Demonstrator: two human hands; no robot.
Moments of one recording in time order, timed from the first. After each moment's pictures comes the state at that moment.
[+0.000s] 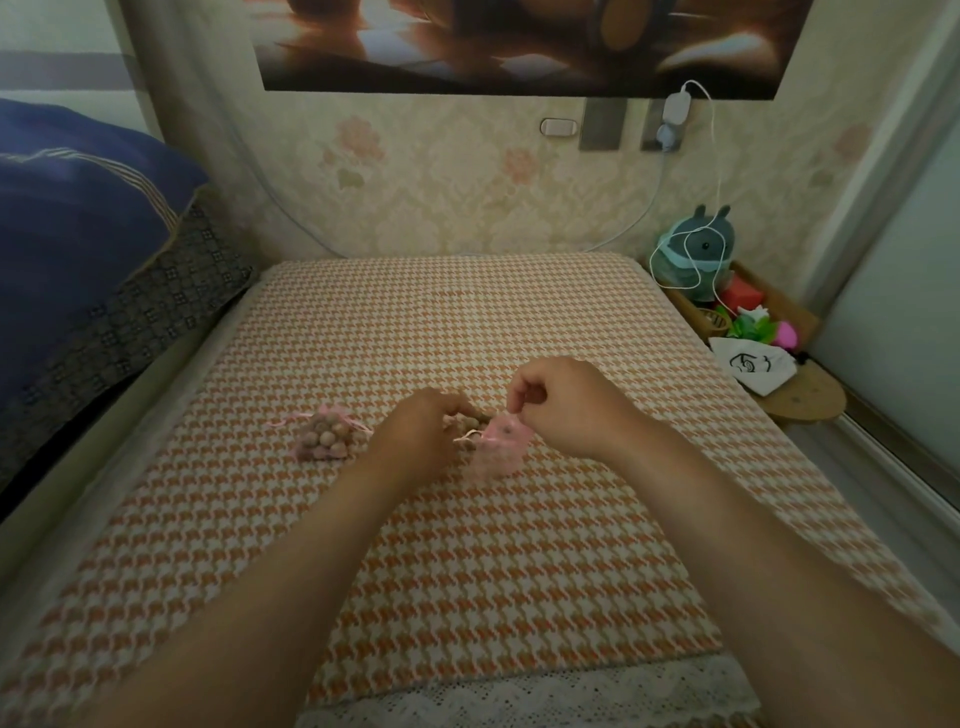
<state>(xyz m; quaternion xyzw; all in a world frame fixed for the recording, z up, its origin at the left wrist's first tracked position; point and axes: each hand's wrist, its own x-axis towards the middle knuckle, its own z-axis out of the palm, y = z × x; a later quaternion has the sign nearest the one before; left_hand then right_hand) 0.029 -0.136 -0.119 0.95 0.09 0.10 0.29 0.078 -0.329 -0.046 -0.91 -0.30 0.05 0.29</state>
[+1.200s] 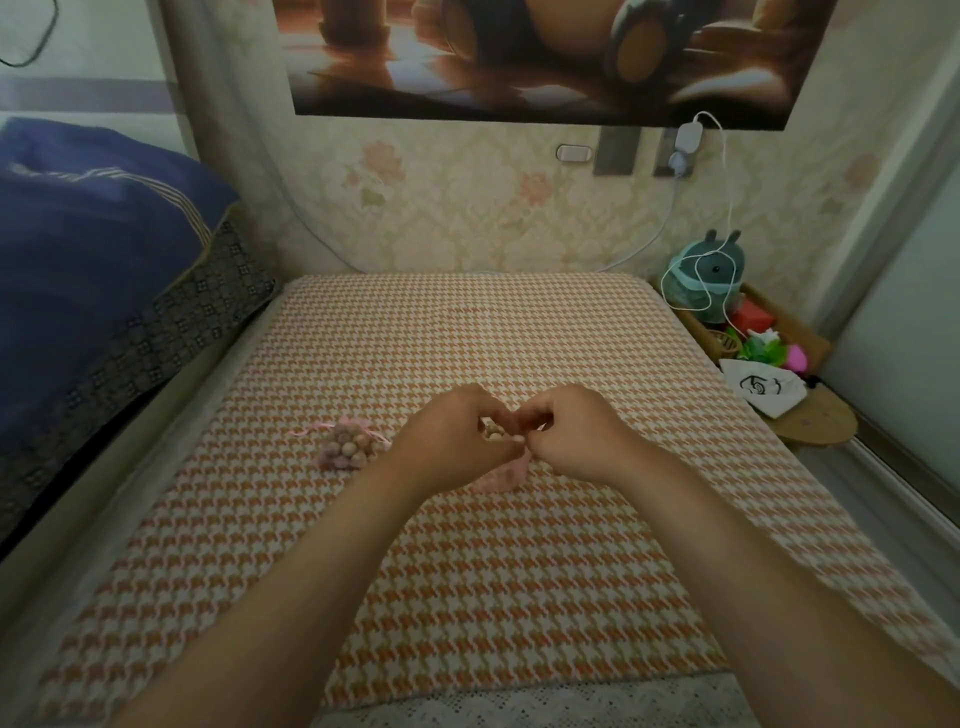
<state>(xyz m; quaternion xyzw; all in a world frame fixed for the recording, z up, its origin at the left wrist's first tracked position) 0.005 -0.158 -0.070 0.95 0.02 0.11 0.30 0.072 -0.320 -0.053 -0.89 -0.30 0.10 0.32</state>
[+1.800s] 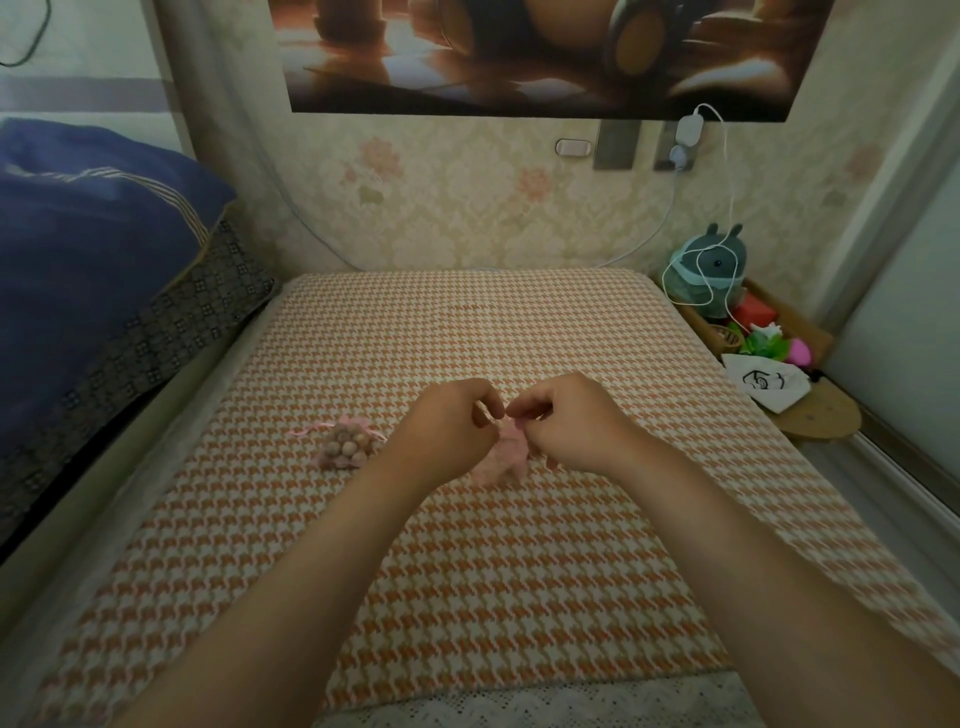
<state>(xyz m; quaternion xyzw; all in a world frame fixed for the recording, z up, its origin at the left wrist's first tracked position) 0.002 -0.159 -0.060 0.93 0.10 0.10 0.34 0.083 -0.316 -0.059 -0.88 -0.30 0.08 0.36</state>
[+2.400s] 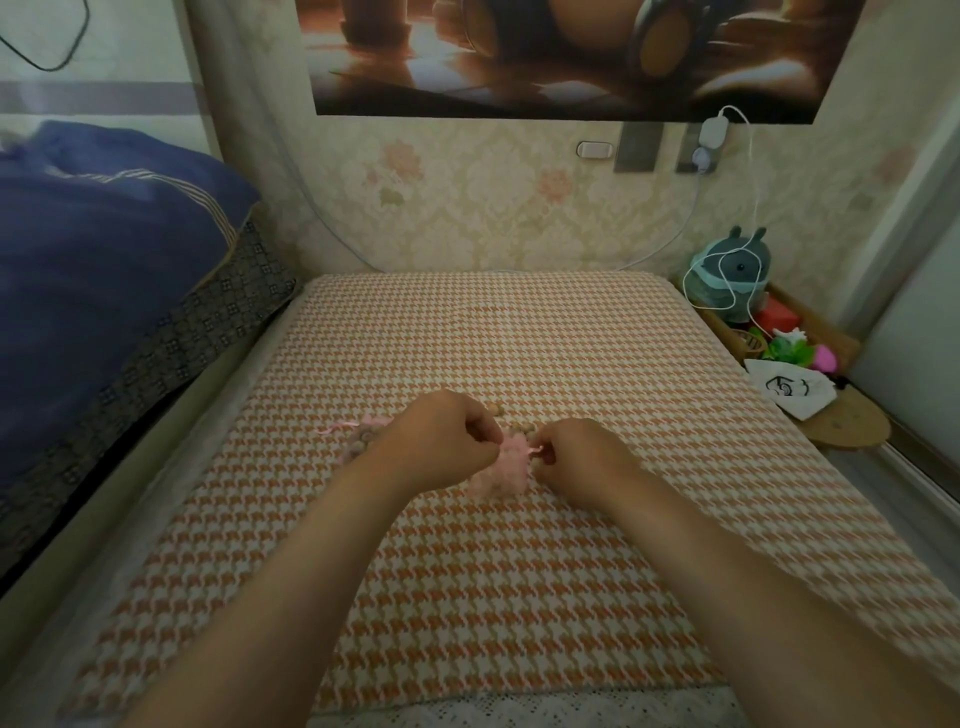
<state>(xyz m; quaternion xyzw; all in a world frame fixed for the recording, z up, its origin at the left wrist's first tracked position) -0.024 -0.136 -0.046 0.94 0.10 0.03 0.32 0.084 -0.299 -0.105 -0.94 -0.30 0.05 0.15</state>
